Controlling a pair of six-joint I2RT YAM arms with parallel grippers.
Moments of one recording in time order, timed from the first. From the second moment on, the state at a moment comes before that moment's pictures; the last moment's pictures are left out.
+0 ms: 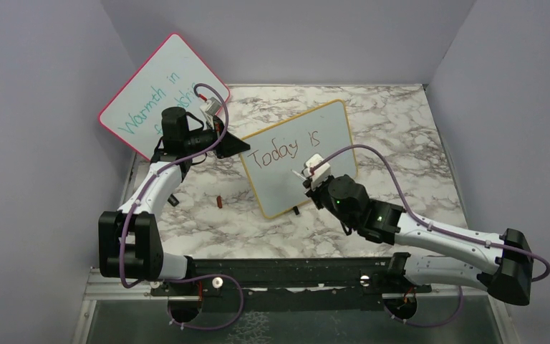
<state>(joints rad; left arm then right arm) -0.07 1.38 0.92 0.12 1.09 -0.25 1.05 1.03 0.73 -0.05 0.43 -0.10</state>
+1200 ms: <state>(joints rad) -0.07 1.38 0.92 0.12 1.08 -0.26 1.30 1.34 0.74 0.25 0.56 -0.23</state>
